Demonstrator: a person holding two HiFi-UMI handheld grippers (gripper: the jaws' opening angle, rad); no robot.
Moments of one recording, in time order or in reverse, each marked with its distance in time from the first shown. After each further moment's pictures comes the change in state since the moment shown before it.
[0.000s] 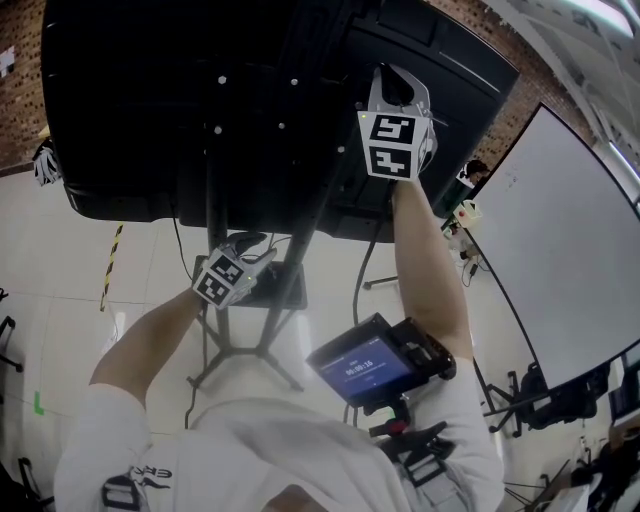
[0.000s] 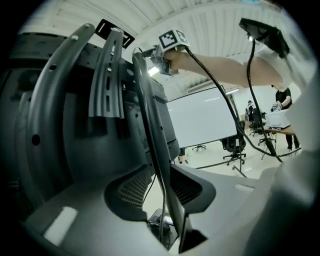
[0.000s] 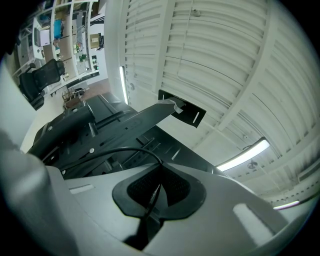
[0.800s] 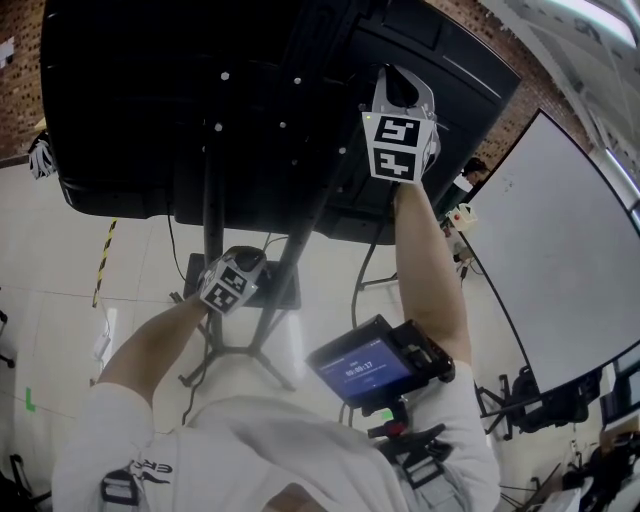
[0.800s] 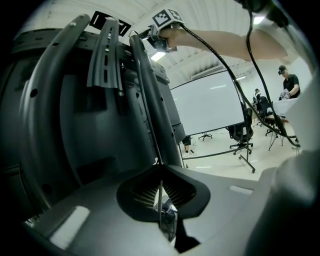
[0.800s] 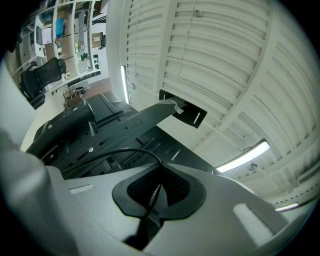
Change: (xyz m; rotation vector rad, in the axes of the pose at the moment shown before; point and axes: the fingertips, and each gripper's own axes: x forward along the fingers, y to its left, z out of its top) left arm 0.022 -0.002 -0.063 0.024 0.119 0.081; right arm 0.001 -0.001 0.002 -0.014 -0.001 -0.001
